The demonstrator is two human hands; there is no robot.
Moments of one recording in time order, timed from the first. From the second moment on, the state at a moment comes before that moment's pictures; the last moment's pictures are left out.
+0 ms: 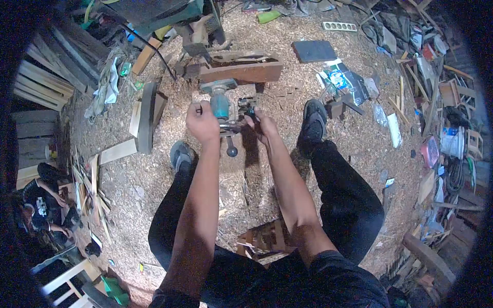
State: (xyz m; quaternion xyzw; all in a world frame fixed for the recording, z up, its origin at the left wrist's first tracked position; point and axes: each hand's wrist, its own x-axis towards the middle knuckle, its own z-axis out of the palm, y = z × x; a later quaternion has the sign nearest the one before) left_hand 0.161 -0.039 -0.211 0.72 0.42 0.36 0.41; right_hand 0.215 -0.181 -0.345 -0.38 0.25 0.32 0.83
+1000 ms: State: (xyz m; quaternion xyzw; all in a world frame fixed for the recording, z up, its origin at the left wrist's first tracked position) left_hand 0.162 -0.037 -0.213 0.72 0.44 0.35 0.42; right_hand 0.219 -0.190 -0.335 -0.66 0.08 0.32 0.67
